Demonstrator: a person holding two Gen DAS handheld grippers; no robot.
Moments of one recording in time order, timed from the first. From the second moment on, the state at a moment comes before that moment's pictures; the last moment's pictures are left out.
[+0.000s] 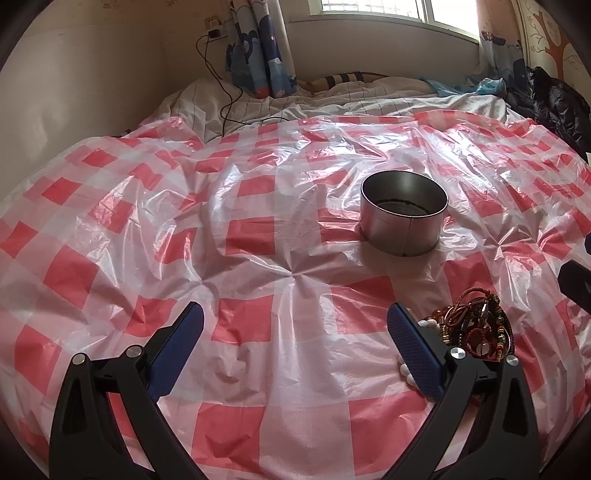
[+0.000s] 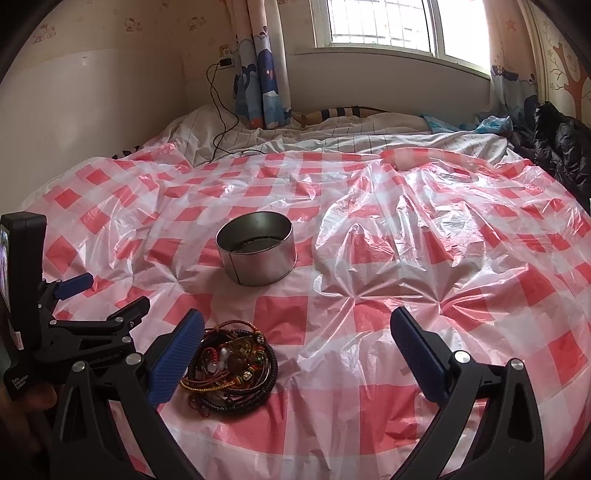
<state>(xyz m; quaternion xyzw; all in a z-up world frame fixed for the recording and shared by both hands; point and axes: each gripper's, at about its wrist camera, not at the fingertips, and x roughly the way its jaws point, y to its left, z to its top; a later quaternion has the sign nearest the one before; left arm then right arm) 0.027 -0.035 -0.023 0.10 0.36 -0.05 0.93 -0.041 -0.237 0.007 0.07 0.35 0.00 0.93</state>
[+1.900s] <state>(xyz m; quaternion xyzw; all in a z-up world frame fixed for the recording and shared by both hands) 0.010 -0.064 -0.023 0.14 0.36 -0.13 0.91 -0.043 -0.255 0.004 0.07 0.37 -0.03 0.93</state>
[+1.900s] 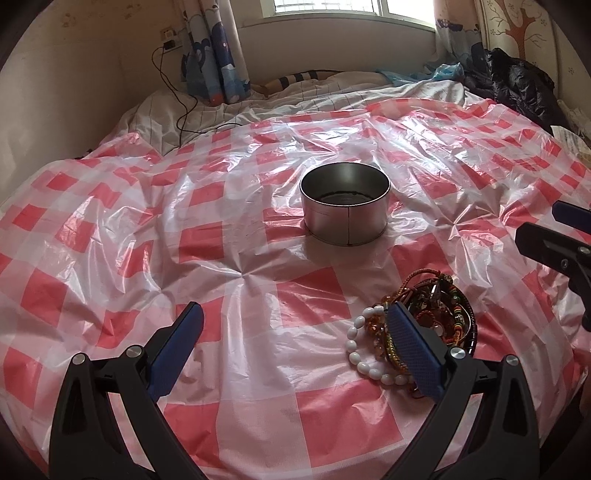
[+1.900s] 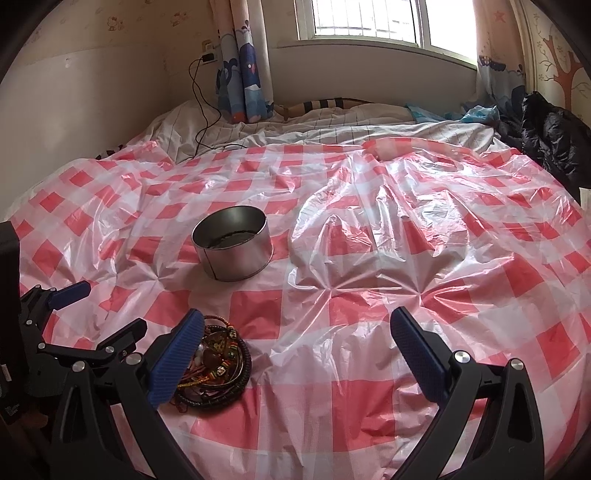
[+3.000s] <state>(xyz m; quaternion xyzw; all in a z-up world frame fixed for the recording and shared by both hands) 0.018 -0.050 -0.025 -0.02 0.39 -0.23 0.89 -0.040 -0.269 0.007 0.11 0.37 -0.03 0.92</state>
